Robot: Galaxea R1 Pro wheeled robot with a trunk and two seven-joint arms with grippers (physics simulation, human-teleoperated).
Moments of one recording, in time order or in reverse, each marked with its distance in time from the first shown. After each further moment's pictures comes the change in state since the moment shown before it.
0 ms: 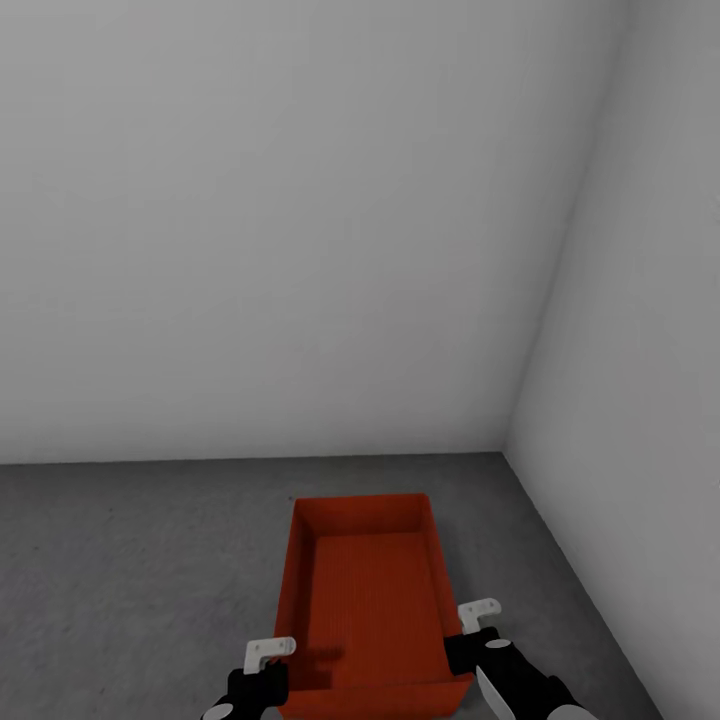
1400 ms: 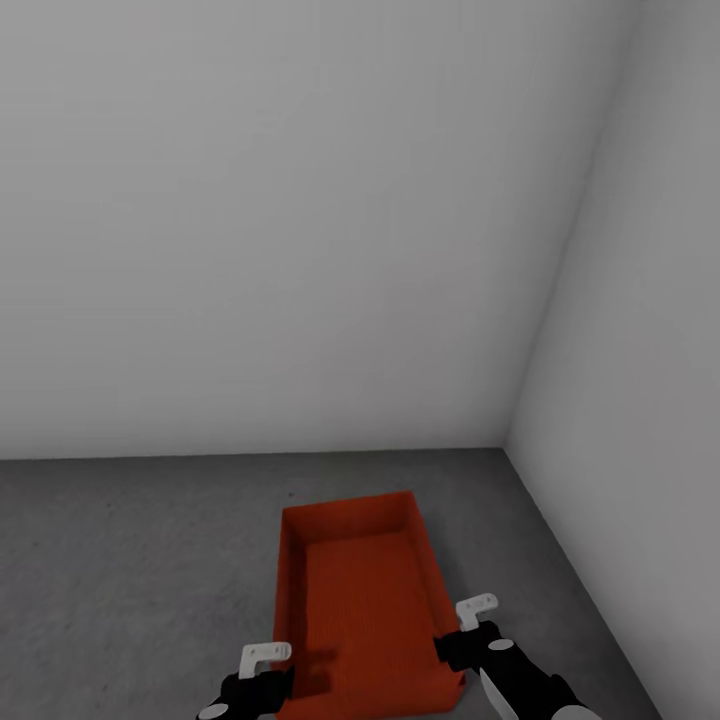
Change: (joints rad) left arm 0.000 0.015 0.000 0.001 -0.008 0.058 0.000; right arm 0.000 -0.016 0.040 -0.002 0.010 -0.057 0.048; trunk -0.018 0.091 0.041
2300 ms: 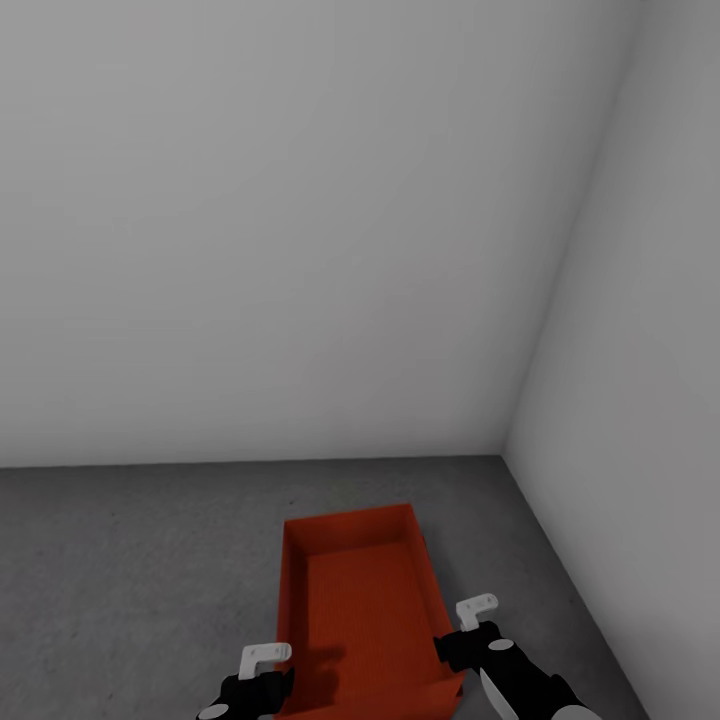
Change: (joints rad) left arm 0.000 0.000 0.000 0.001 0.001 0.003 0.001; right arm 0.000 0.000 0.000 0.000 0.000 0.001 -0.001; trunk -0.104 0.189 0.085
